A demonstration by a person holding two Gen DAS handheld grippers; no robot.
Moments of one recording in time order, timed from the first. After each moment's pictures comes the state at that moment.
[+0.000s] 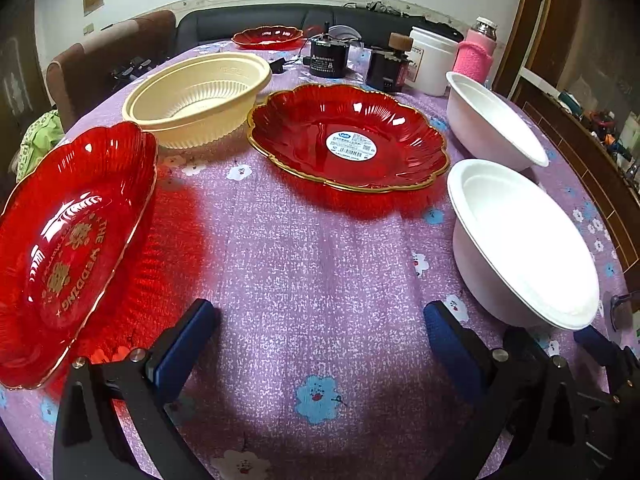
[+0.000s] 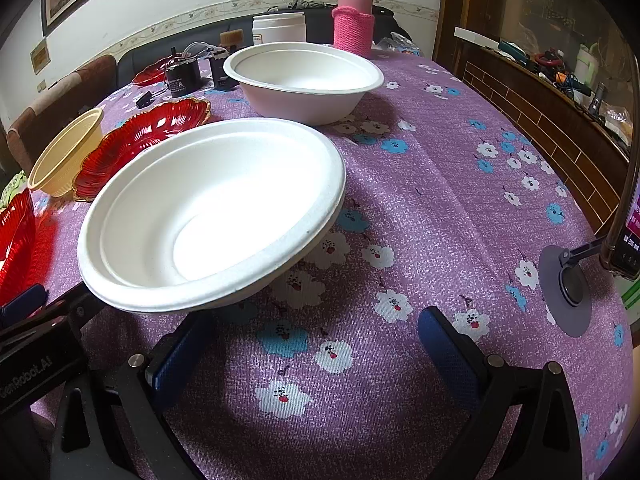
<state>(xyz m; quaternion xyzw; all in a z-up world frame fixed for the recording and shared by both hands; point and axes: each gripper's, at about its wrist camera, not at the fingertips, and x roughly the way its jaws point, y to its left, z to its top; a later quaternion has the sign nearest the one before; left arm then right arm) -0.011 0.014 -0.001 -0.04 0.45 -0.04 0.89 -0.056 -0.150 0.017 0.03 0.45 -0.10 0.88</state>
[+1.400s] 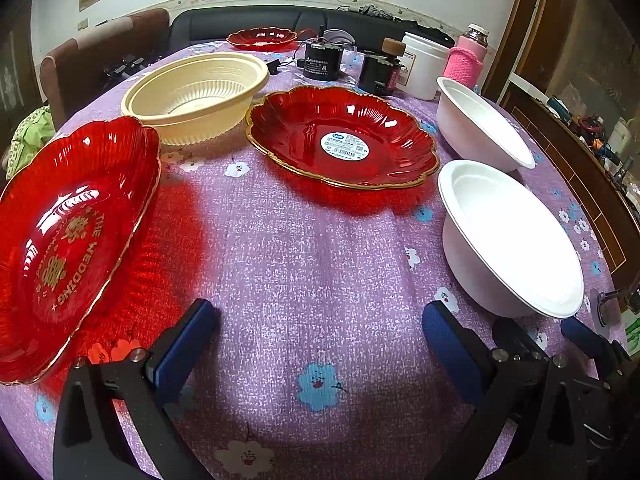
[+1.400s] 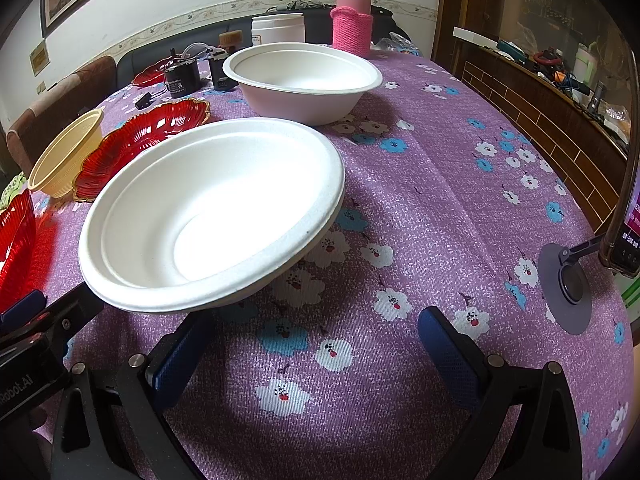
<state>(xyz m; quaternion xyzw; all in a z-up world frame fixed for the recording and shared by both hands) -0.020 0.023 0.006 -0.05 0.45 -0.06 0.89 -0.057 -0.150 0.017 0.03 0.45 -0.10 0.89</state>
